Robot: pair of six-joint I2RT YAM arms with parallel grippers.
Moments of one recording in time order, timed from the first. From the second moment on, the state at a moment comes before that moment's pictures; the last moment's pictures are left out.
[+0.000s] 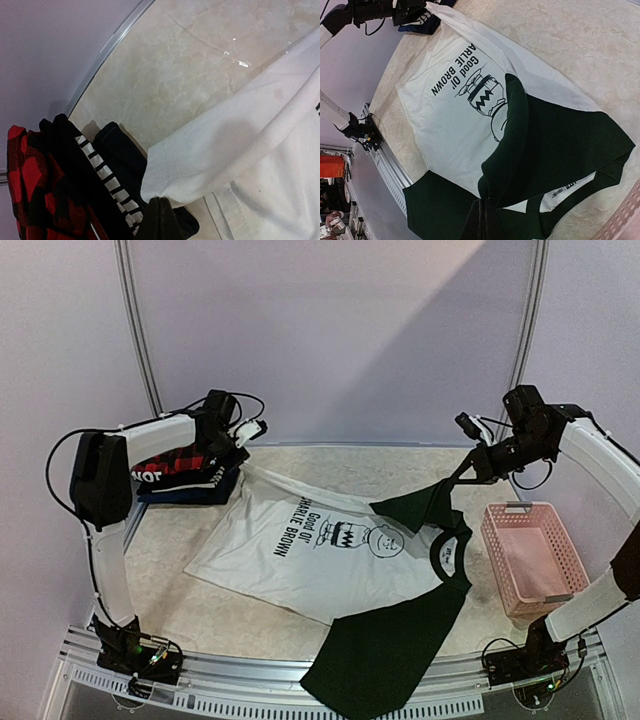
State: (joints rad) left arm -0.31 2.08 1.73 -0.56 -0.09 0.60; right arm 0.19 1.43 1.39 -1.02 -0.65 -0.05
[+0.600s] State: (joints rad) left arm -0.31 1.90 1.48 -0.51 -0.06 0.71; right arm 0.21 1.41 1.24 -1.01 -0.73 -0.14
